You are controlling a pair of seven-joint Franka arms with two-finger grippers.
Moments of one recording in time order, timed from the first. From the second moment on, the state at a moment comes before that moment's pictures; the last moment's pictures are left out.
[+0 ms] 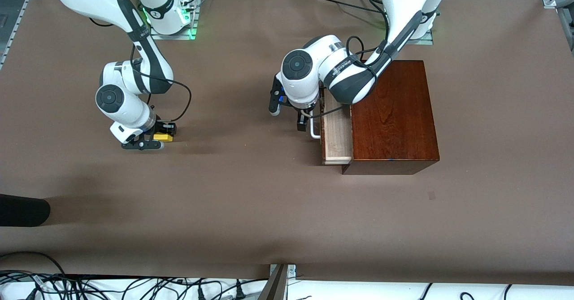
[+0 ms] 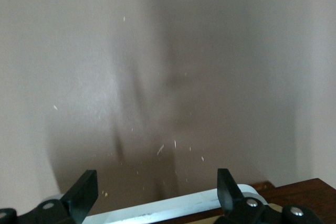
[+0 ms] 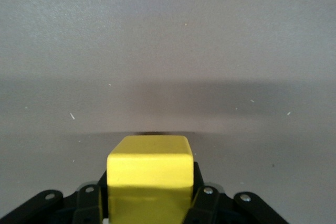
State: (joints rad) left arm -0.37 0.65 -0.49 -1.51 0.32 1.92 0.78; right arm 0.25 0.38 -0.10 -2.19 -0.01 2.50 0.14
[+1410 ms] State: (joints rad) left arm -0.26 0.55 -0.49 -1.46 0.32 1.81 0.72; right arm 0.25 0.21 -0.09 -2.13 -0.01 2.37 0.07
